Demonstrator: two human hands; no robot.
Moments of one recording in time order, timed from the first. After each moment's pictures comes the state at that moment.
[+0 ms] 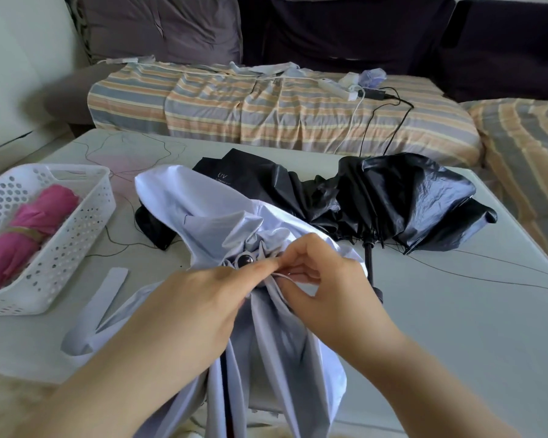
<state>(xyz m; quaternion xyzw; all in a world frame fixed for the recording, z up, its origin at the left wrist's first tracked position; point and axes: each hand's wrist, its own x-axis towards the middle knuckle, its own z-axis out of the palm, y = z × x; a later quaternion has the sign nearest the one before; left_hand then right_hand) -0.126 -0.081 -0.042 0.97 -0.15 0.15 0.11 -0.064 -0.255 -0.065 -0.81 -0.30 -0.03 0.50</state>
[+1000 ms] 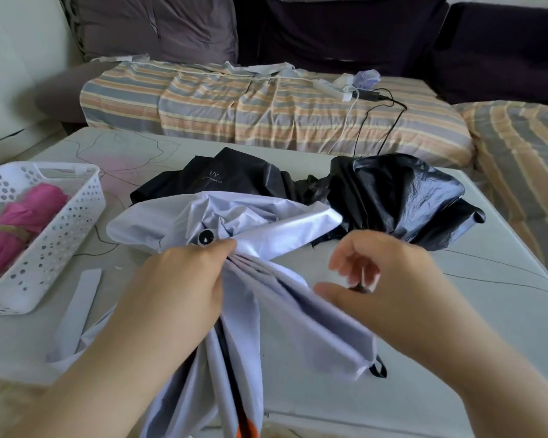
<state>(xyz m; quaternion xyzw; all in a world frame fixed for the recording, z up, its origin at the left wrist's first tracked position) -0.109 -0.086 -0.050 0.97 0.00 0.20 0.11 -0.068 -0.310 -0.018 -0.92 -0.23 -0.03 0.32</state>
